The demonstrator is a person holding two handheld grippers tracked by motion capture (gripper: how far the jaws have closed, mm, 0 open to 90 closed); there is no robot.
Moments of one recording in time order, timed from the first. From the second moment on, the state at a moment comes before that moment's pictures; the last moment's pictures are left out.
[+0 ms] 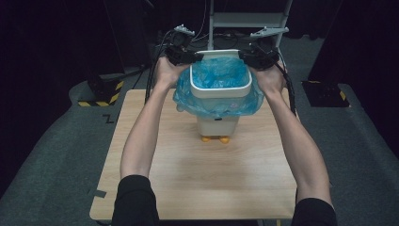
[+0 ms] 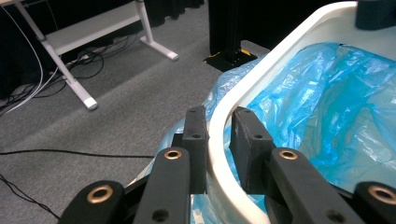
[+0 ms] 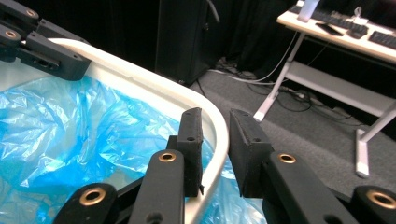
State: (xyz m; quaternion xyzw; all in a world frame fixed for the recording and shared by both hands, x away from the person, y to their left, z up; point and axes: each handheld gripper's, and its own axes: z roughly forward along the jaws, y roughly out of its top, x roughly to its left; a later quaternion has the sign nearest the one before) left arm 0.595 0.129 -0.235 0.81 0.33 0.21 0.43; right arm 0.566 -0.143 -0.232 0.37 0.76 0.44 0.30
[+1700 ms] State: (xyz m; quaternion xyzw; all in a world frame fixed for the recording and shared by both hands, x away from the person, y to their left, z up) left arm 0.571 0.123 -0.222 0.79 0.38 0.24 0.42; right arm 0.560 -0.134 -0.228 0.39 0.75 0.42 0.32
